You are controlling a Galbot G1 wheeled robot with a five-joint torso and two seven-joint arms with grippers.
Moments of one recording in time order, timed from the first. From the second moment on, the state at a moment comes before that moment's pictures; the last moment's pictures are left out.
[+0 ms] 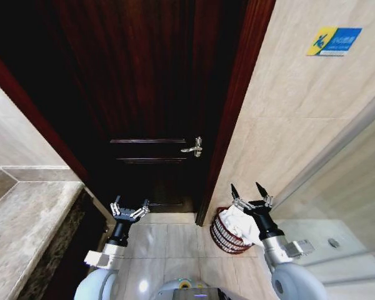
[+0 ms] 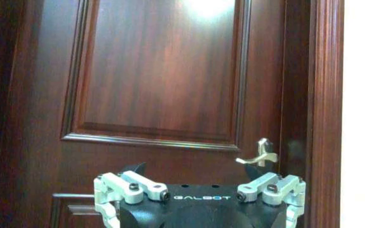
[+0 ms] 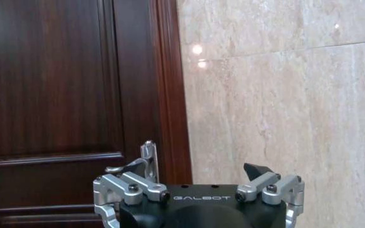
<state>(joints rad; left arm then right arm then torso) 1.74 -1.45 -0.61 -2.20 -0.25 -0.26 0.22 -1.78 1.48 0.69 2.38 0.28 0.04 -0.16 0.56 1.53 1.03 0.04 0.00</state>
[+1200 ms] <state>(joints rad) 1.74 -1.45 -0.61 -2.20 -0.25 -0.26 0.22 -1.78 1.48 0.69 2.38 0.28 0.04 -0.16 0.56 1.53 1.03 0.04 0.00</state>
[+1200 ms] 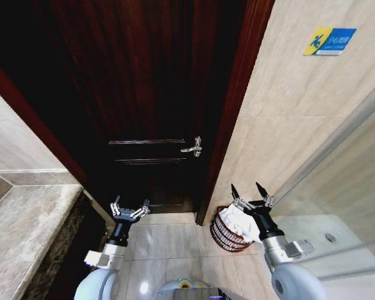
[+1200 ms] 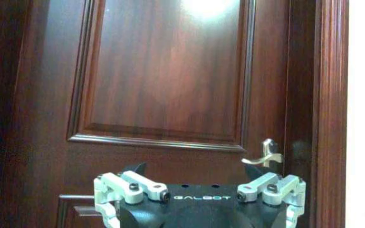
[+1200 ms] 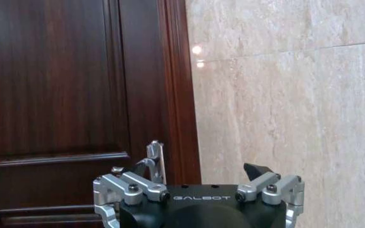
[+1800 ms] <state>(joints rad) 1.74 -1.45 -0.61 -2.20 -0.25 -0.26 0.22 -1.78 1.48 0.69 2.38 0.28 0.04 -0.16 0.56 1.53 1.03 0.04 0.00</state>
